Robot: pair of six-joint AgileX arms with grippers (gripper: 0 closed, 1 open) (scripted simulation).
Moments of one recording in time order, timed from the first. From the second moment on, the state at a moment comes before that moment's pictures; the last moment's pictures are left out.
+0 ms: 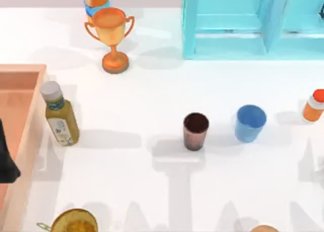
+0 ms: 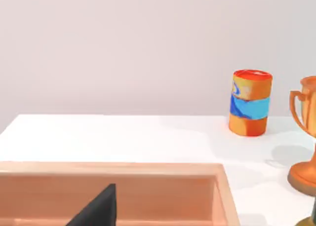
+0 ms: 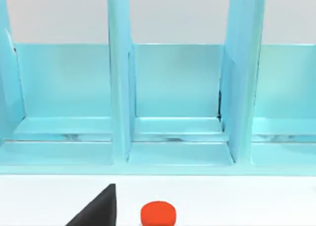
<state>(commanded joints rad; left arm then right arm) 0.00 0.00 0.00 0.00 0.00 0.00 0.00 0.00 0.00 0.00 0.00 0.00</state>
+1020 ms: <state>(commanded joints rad) -0.25 0.98 0.98 -0.65 -0.11 -0.38 0.00 0.00 0.00 0.00 0.00 0.00</state>
